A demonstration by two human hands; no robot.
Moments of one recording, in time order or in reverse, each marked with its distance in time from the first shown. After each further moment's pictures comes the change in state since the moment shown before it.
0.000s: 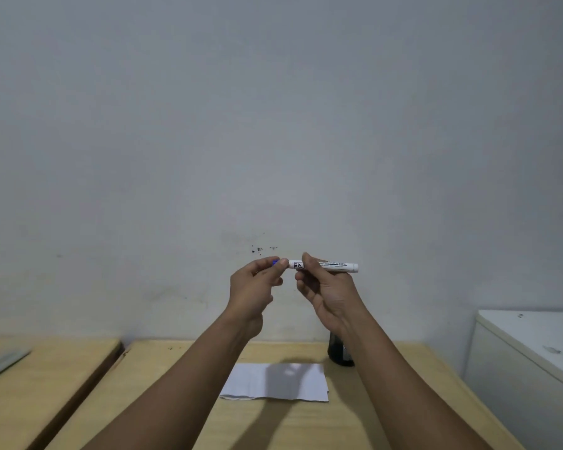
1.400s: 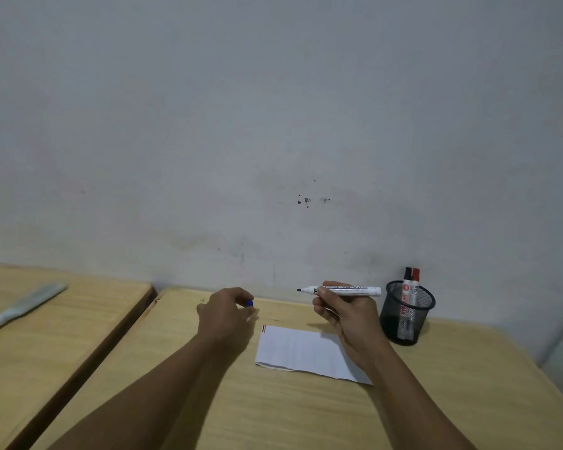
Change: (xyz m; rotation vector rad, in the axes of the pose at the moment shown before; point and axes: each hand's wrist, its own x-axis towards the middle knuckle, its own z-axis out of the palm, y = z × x) left_hand 0.076 -0.144 -0.163 1.113 0.178 0.045; right_hand 0.043 0.140 -0.059 -0.164 0.047 0.122
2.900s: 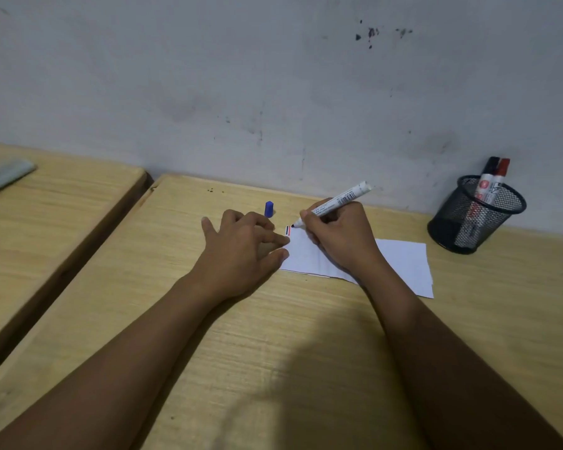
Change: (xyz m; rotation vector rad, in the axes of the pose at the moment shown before) left_hand -0.041 -0.037 0.005 0.290 -0.221 0.302; right_hand 0.033 0.090 0.024 -0.813 -0.095 -0.085
